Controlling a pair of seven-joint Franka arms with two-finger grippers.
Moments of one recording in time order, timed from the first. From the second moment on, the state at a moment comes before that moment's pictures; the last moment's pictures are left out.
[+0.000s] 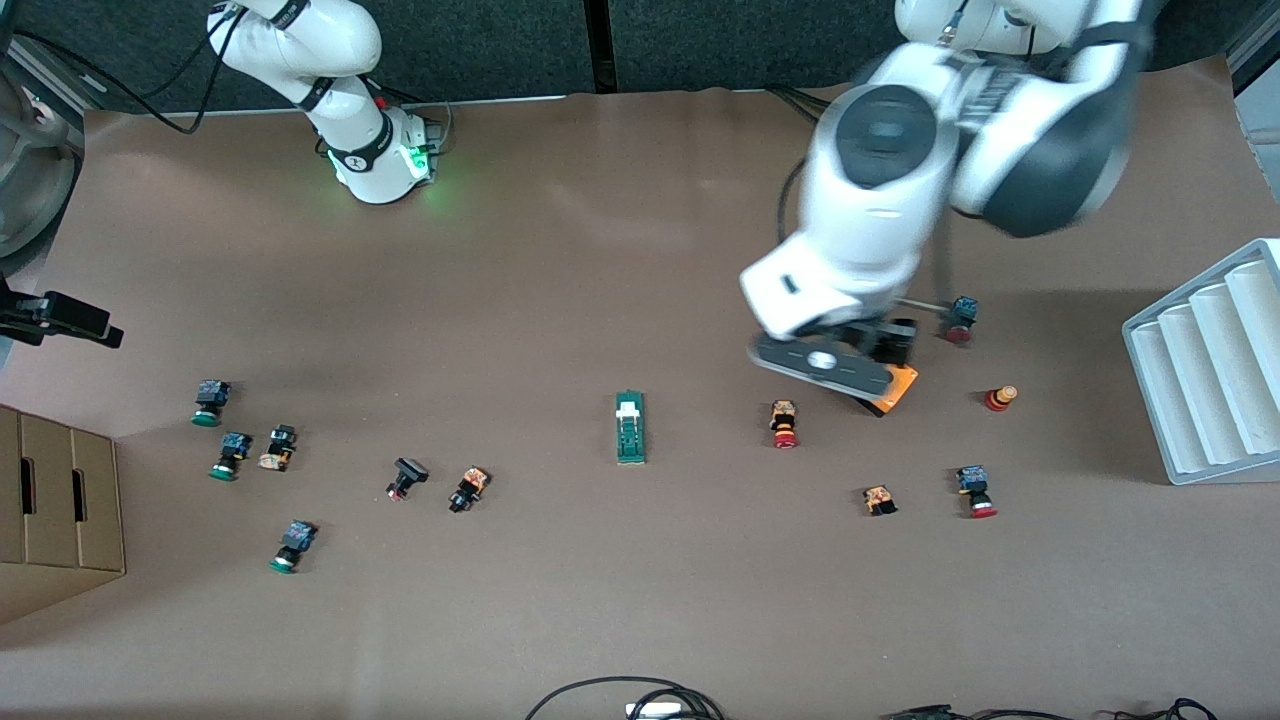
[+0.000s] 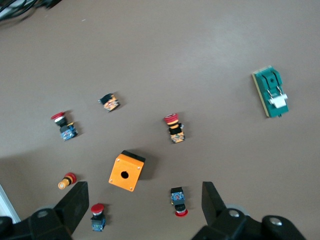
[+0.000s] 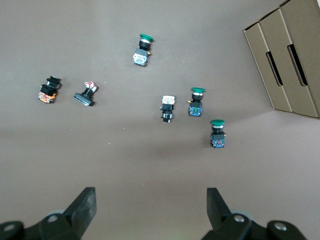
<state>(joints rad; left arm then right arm) -0.17 0.39 -0.44 -1.22 0.25 1.54 -0.23 -0.09 0.03 -0.11 -1.60 0.02 1.60 -0.11</state>
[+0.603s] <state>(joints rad) 0.06 0.34 -0.42 -1.22 0.20 1.47 -0.19 -0.09 0.04 -0.11 -1.60 0.02 1.60 -0.11</state>
